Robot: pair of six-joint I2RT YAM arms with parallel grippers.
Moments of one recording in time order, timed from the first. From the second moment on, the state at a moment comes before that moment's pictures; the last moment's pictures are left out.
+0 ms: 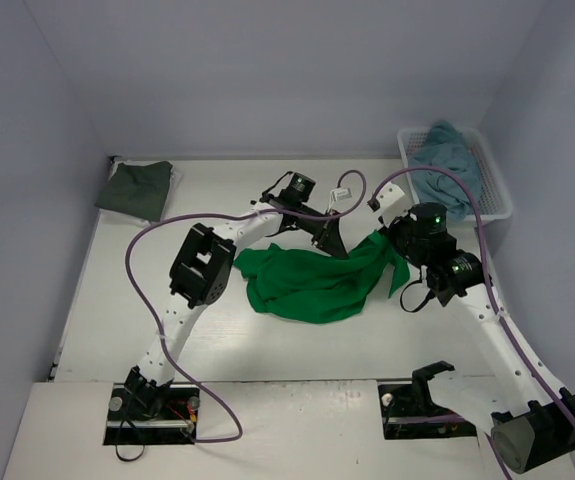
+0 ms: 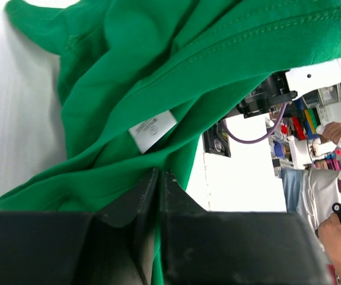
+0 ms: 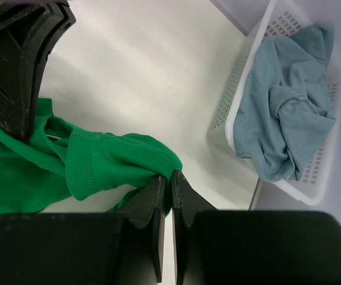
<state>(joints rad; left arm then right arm) -0.63 2.39 1.96 -0.33 1.31 -0.20 0.32 0.99 0.93 -0.44 0.11 -0.50</state>
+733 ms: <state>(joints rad) -0.44 2.32 1.89 -0.25 1.11 -0.24 0.32 0.99 0.93 -0.44 0.11 -0.50</state>
